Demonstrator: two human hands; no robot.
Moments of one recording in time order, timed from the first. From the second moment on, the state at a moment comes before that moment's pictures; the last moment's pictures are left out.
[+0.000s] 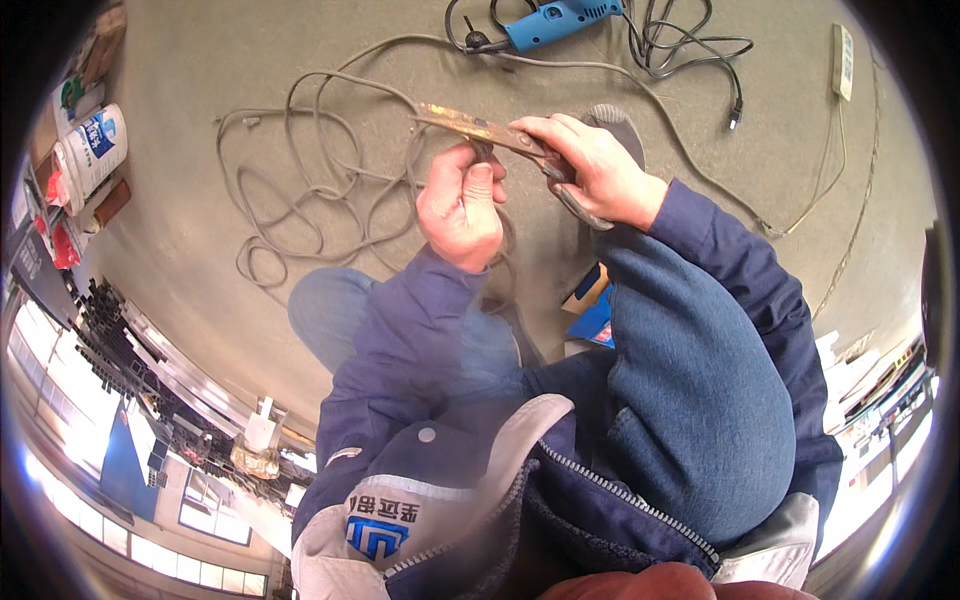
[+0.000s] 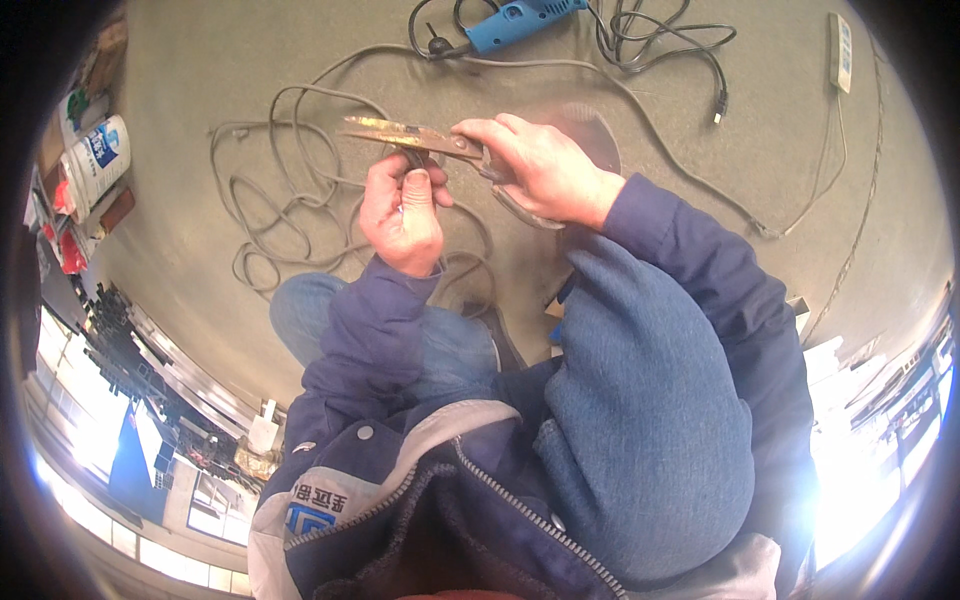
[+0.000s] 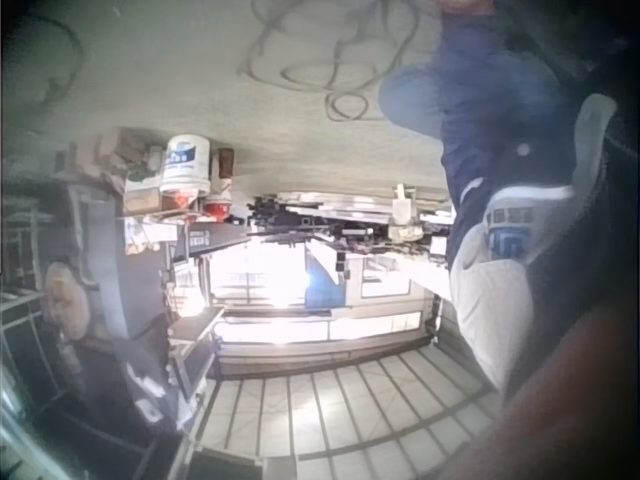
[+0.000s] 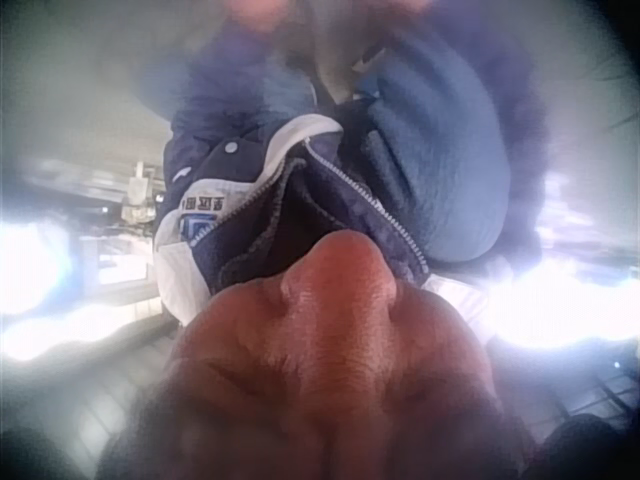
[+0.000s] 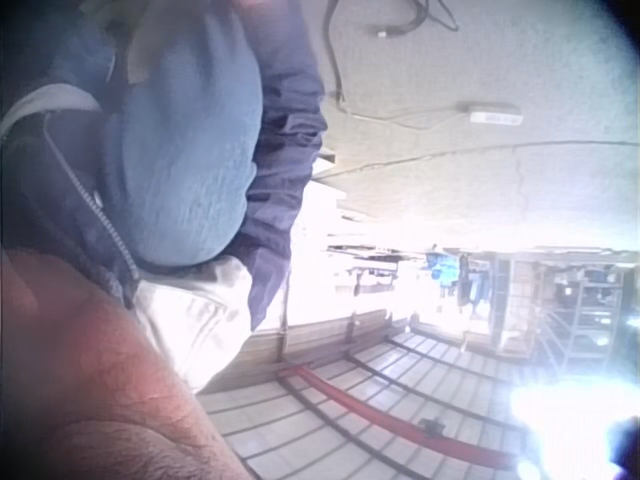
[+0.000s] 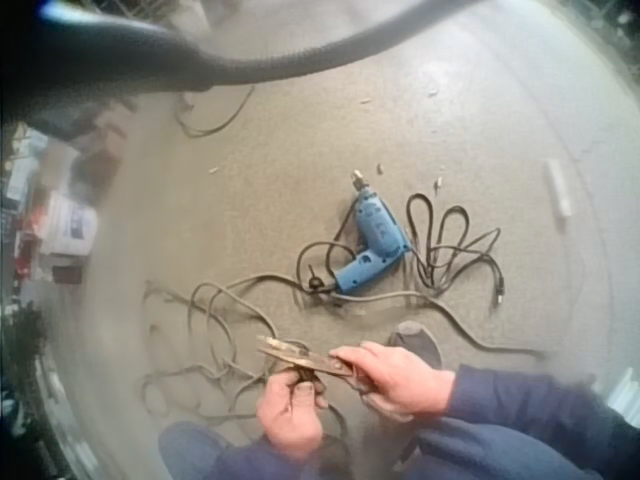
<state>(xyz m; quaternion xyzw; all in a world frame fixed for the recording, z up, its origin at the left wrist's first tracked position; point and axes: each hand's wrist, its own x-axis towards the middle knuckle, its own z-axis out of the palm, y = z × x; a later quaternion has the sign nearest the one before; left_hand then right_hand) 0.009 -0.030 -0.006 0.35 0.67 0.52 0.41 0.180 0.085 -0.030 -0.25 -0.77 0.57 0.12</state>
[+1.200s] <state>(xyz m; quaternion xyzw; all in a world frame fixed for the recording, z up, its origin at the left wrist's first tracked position) -0.017 -0.020 -0.016 0.39 0.63 0.54 0.39 0.176 0.089 -0.040 -0.33 -0.66 0.66 0.10</state>
